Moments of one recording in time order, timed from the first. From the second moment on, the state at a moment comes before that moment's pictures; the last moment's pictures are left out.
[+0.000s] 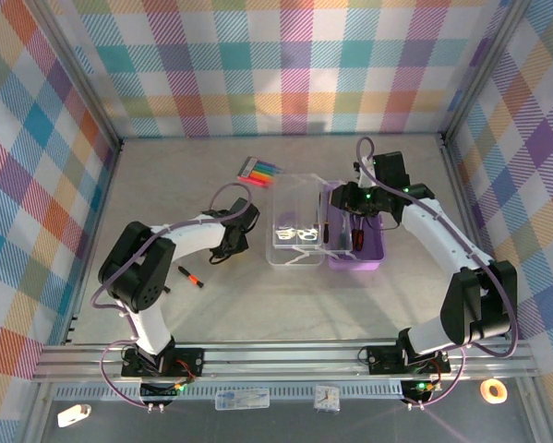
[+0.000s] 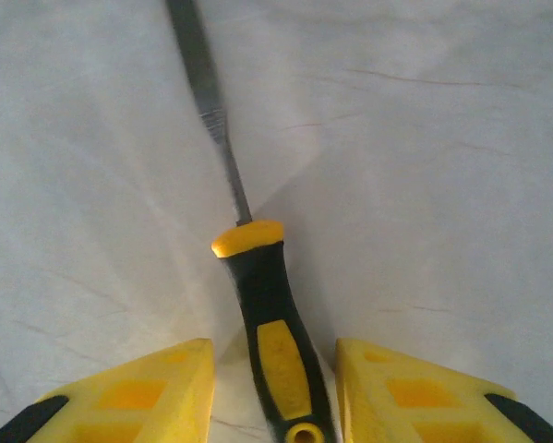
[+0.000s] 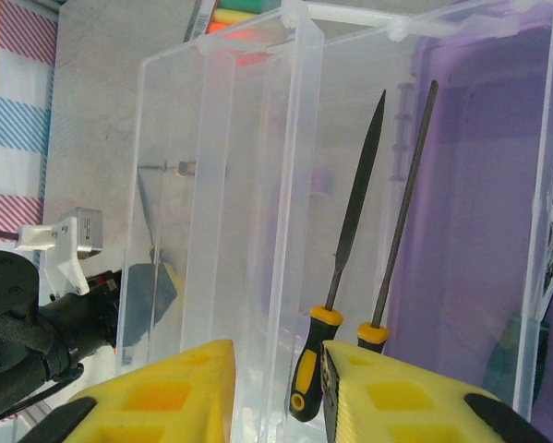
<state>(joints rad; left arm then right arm) -0.54 1.77 1.03 -0.59 -0.34 -0.87 0.25 1.45 1.15 -0.56 -0.50 0.47</state>
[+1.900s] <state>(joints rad) -0.86 1.52 1.34 -0.72 -0.37 -0.59 0.37 1.31 1.09 -0.32 -0.52 0.69</state>
